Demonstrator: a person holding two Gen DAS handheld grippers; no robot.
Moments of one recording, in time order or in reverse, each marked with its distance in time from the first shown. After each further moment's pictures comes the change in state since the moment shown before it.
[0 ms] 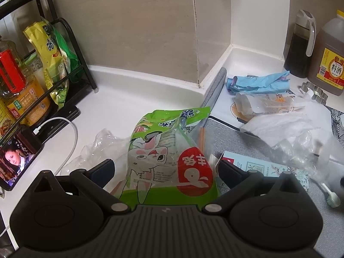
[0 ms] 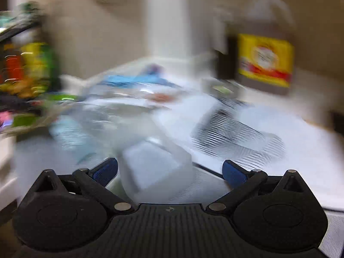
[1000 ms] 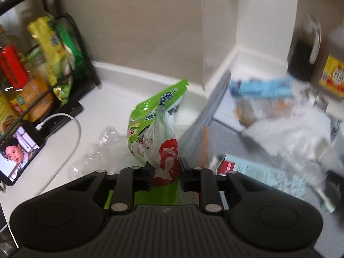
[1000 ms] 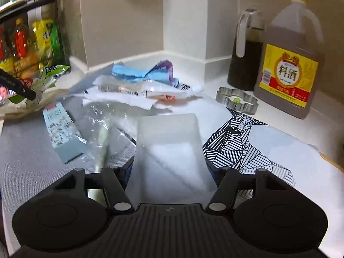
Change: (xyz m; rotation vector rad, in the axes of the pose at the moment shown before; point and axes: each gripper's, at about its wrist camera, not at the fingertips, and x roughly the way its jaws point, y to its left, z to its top) left arm -0.011 0.012 0.008 -0.046 0.013 -0.008; right arm 0.018 0.022 0.010 -0.273 0.001 0.052
